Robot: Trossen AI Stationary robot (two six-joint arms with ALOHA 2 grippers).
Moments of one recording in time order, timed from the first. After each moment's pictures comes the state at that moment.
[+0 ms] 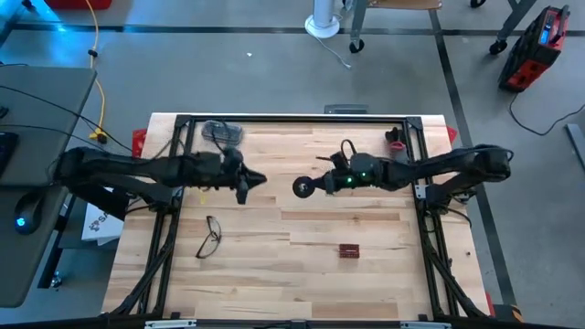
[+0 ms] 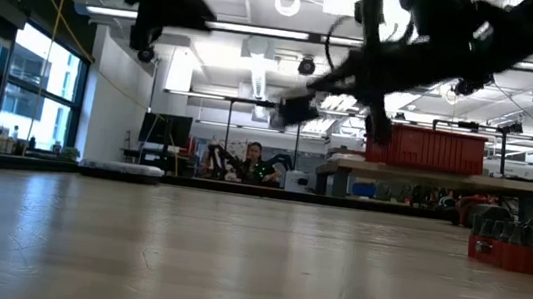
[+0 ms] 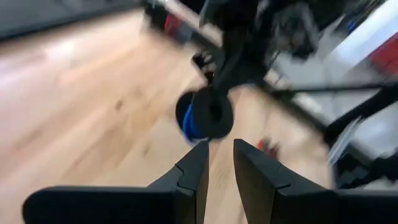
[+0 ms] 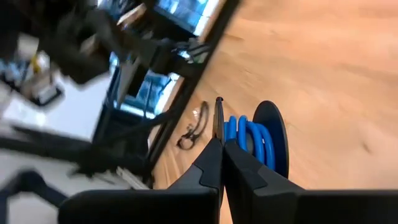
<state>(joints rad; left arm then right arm) 0.00 1.01 0.68 -0.05 -0.17 -0.59 -0.10 1.44 0.62 0.52 -0.09 1.03</state>
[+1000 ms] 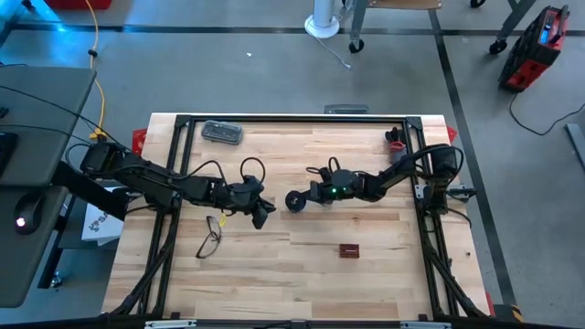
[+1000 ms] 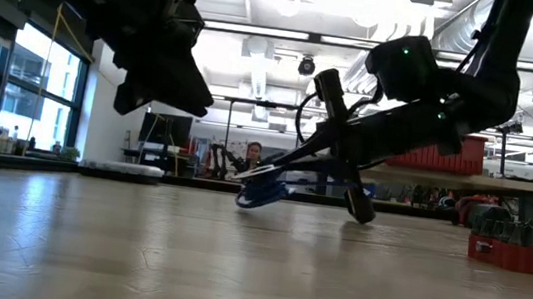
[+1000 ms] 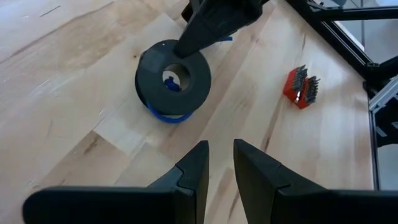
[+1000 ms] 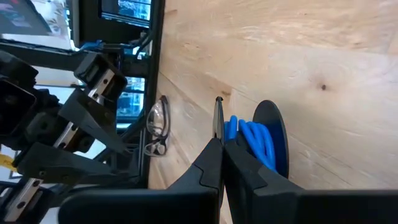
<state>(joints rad) -0.15 1.36 0.61 0.11 -0.19 -0.78 -0.08 1.90 0.60 0.89 -0.07 1.35</state>
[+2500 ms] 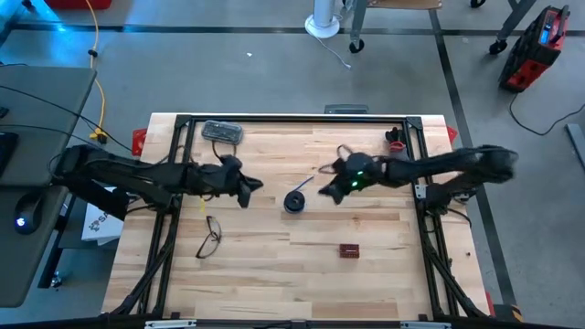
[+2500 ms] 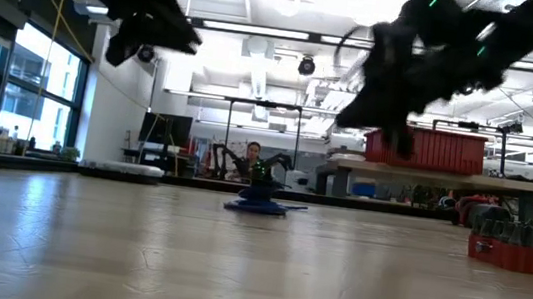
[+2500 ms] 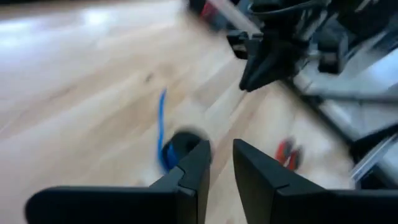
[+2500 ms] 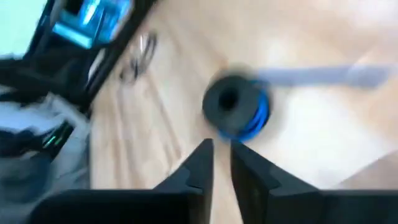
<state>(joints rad) -0.09 1.02 0.61 -0.09 -0.33 -0.77 -0.16 1.41 0.60 0.24 -0.24 0.75</state>
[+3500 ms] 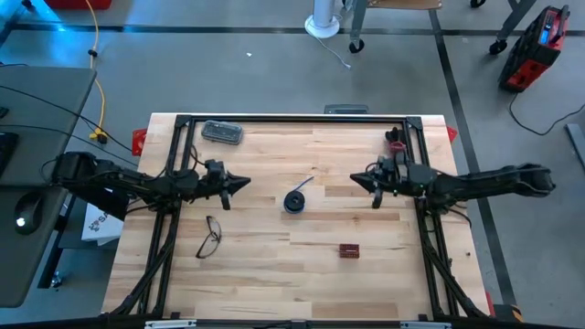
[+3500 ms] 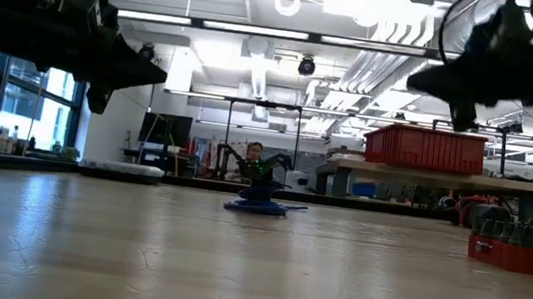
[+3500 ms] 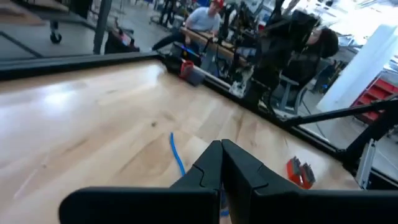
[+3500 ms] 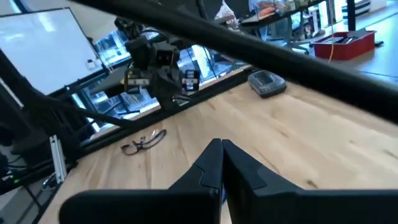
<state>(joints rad) 0.02 0.95 0.02 0.85 -0.25 -0.46 -0.04 0.71 0.14 0.51 0.17 0.36</state>
